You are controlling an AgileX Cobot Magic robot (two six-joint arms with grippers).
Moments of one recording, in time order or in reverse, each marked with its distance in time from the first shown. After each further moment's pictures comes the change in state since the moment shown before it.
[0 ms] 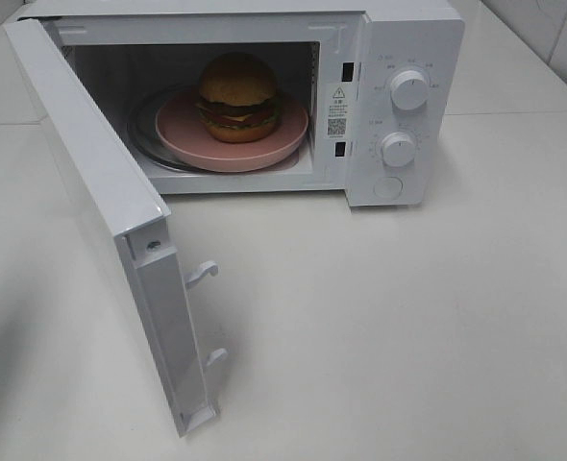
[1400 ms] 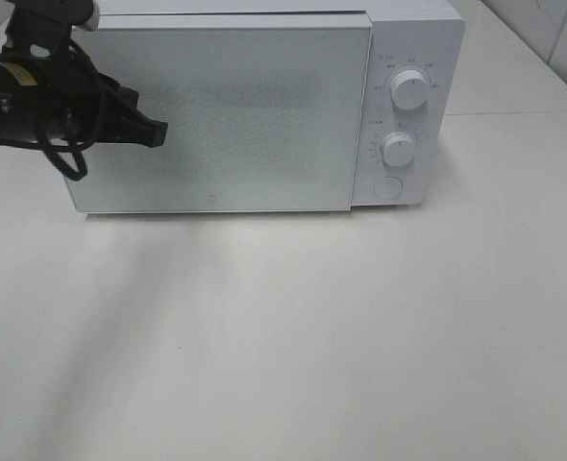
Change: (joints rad) left arm -0.424 0.786 -0.362 0.044 -0.477 0.011; right arm 0.000 0.000 0.000 -0.003 0.000 0.003
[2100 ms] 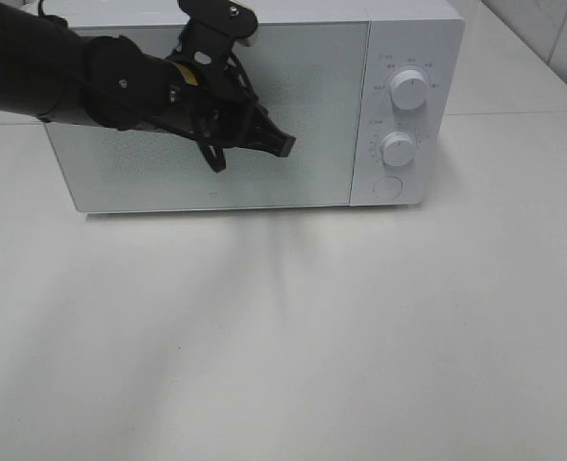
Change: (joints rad) left arm -0.163 0.310 -0.411 0.023 0.201 0.001; right arm 0.000 0.000 0.000 -0.022 0.000 0.030
